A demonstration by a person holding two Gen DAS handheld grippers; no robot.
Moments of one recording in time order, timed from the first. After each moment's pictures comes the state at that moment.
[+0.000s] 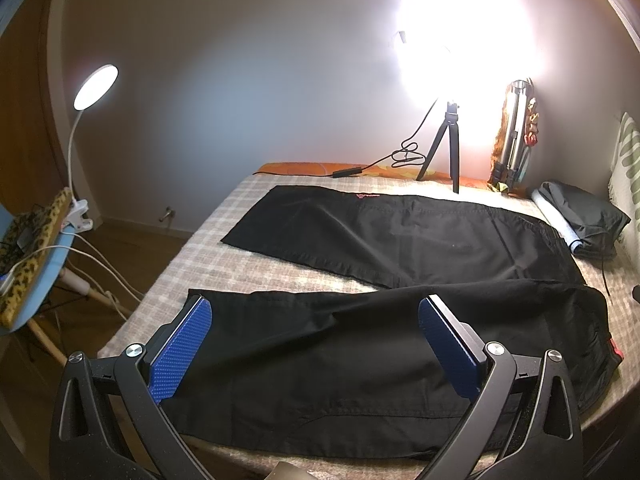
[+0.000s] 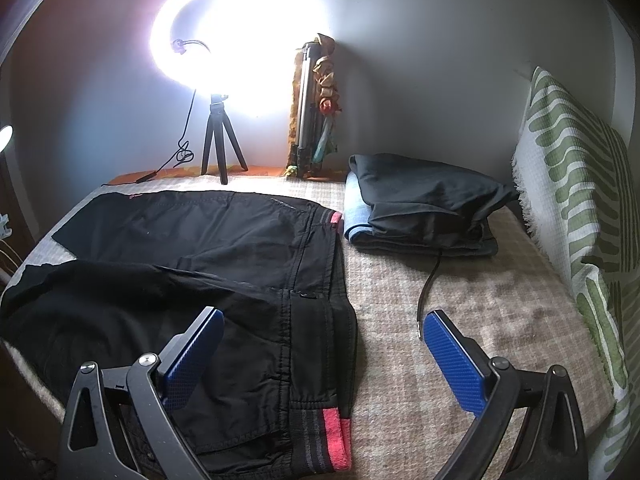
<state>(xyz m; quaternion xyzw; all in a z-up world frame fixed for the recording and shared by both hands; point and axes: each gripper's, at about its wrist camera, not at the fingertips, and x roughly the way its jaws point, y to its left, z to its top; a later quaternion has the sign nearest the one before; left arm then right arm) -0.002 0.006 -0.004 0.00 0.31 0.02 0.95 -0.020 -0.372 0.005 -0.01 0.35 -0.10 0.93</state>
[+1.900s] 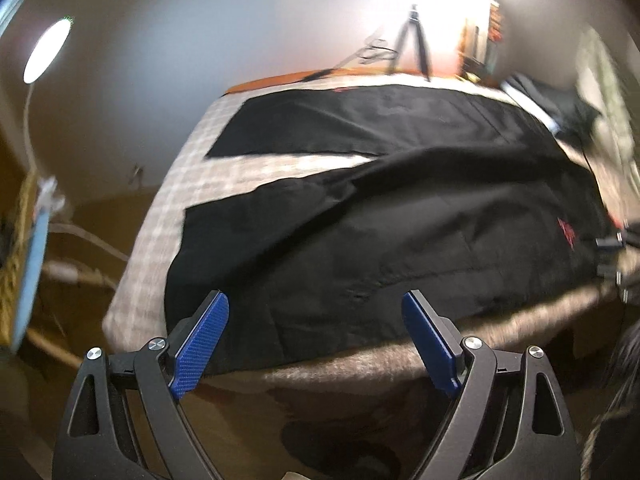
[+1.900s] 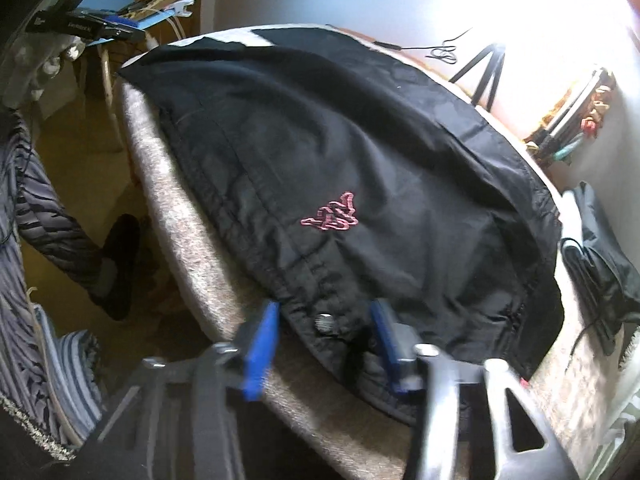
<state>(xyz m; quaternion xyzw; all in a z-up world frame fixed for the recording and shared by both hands) -0.029 0.040 -0.053 0.10 0.44 -0.08 0.89 -0.056 -0.236 -0.081 -0.24 0.48 0.23 0.81</state>
